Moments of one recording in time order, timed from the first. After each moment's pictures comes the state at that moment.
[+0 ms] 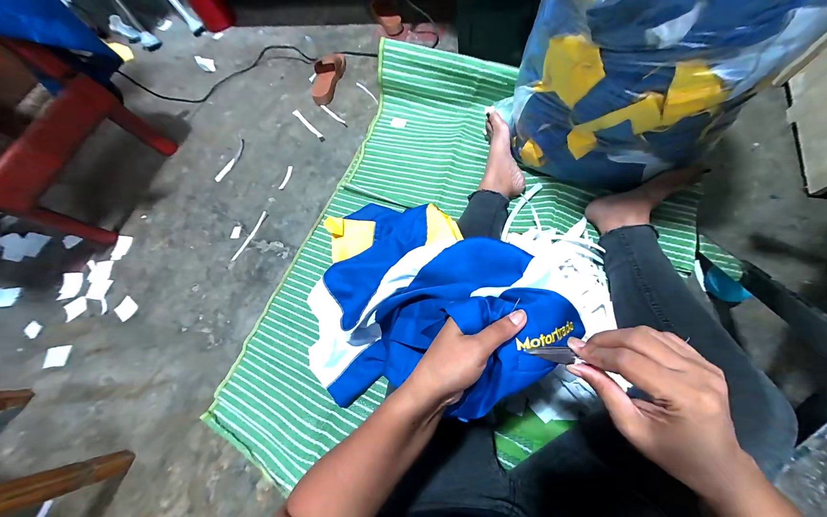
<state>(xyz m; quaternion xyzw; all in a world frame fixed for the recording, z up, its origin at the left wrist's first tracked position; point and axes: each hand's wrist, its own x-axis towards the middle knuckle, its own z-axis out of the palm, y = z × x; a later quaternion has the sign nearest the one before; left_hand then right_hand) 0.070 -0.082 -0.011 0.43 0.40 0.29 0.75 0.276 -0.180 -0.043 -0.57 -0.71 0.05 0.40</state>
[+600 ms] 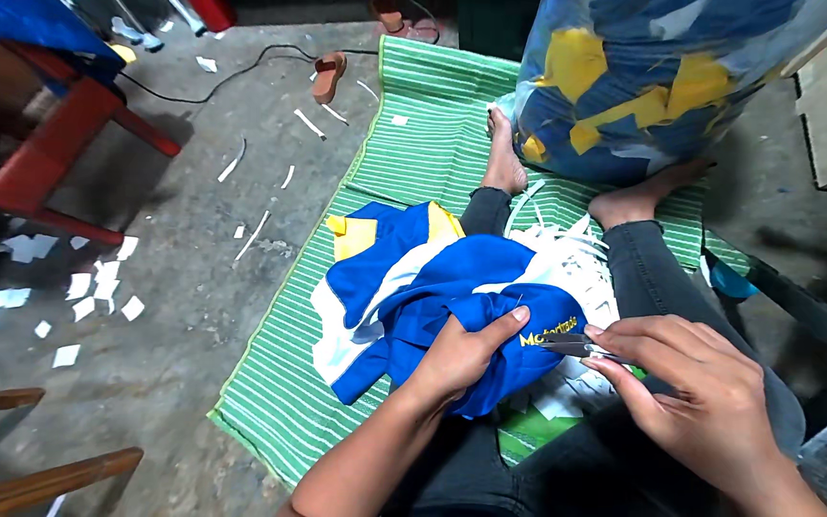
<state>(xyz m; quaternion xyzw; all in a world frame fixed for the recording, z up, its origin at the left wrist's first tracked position) 0.071 -0.082 -0.009 0.45 0.40 0.29 0.74 0.284 -0.180 -0.028 -0.59 -0.72 0.02 0.36</state>
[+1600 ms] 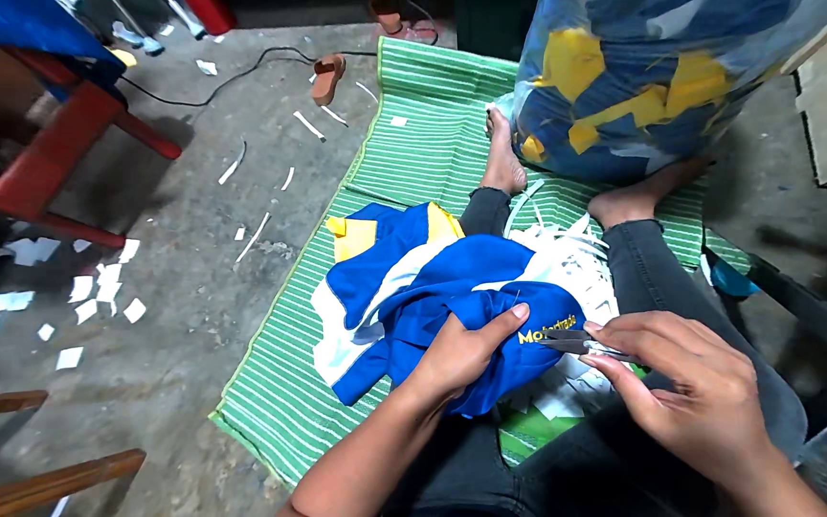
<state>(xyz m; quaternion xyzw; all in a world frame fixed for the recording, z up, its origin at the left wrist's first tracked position) 0.071 -0.079 -0.010 0.46 0.39 0.29 0.74 0.285 -0.178 -0.034 -0.59 -0.71 0.05 0.39</state>
